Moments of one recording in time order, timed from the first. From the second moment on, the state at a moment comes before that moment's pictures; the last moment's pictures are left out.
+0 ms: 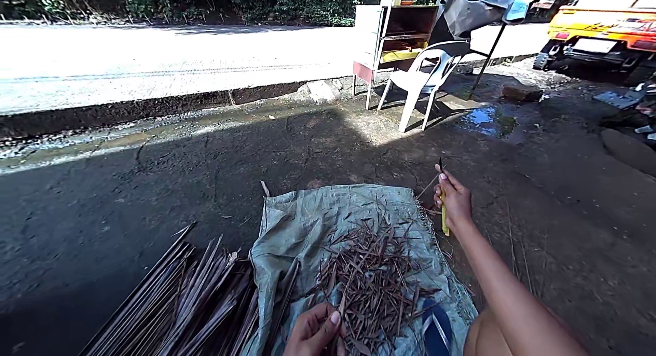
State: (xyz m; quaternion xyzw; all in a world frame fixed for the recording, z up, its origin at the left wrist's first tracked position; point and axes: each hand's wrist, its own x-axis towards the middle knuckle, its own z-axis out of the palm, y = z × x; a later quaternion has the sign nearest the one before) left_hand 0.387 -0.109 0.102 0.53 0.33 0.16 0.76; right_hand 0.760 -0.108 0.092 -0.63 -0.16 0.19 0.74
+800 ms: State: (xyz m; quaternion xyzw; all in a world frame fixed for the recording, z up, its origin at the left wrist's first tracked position) left_hand 0.393 -0.096 0.087 0.31 0.29 0.26 0.87; right_hand 0.661 -0.117 0.082 -0.53 -0.43 0.49 0.54
